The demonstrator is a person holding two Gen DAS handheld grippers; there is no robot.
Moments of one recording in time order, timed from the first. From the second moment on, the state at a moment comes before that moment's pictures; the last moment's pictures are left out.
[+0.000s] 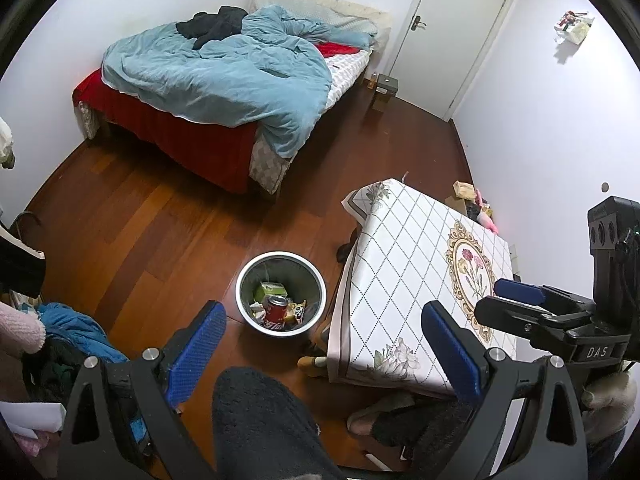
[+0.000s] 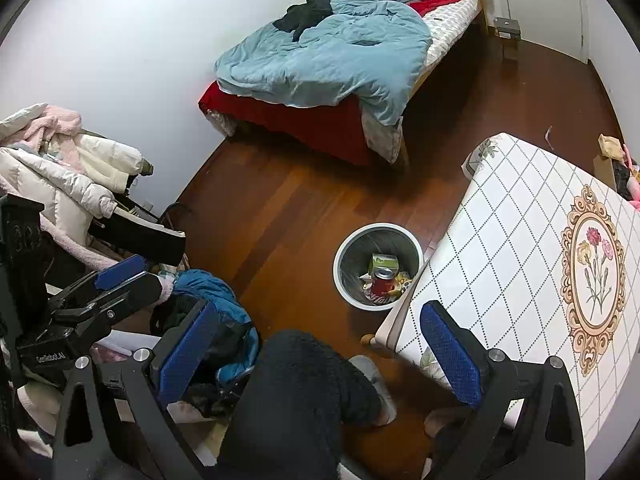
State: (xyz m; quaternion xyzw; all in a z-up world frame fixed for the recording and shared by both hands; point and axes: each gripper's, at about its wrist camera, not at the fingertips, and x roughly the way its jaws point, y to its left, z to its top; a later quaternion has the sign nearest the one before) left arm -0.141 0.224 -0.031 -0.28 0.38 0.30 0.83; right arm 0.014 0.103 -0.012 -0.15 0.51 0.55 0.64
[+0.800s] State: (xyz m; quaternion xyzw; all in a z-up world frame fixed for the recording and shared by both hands) left arm -0.136 0.215 -0.025 -0.28 0.38 0.28 0.83; right arm 0.012 0.094 -0.009 -0.15 0.51 0.55 0.64
